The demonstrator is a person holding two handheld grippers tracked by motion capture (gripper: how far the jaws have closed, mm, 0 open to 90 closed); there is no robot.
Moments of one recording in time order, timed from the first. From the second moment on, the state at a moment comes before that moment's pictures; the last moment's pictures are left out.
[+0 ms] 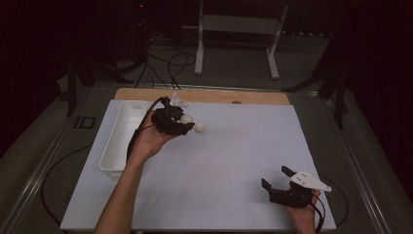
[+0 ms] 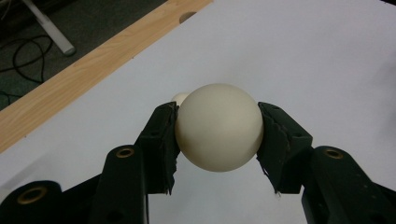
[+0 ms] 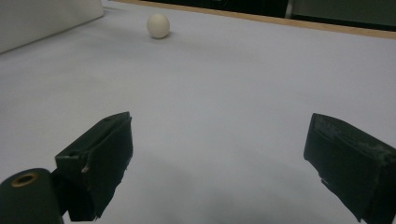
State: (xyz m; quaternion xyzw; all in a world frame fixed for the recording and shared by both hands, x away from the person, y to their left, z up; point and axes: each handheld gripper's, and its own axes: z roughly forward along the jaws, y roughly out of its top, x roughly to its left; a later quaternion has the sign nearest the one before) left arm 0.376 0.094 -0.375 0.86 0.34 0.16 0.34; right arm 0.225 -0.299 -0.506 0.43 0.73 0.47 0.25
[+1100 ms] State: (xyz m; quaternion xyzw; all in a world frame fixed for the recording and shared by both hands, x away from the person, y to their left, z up) left arm 0.377 0.112 -0.367 0.85 0.35 0.17 0.35; right arm 0.225 -0.299 -0.506 0.43 0.73 0.47 0.25
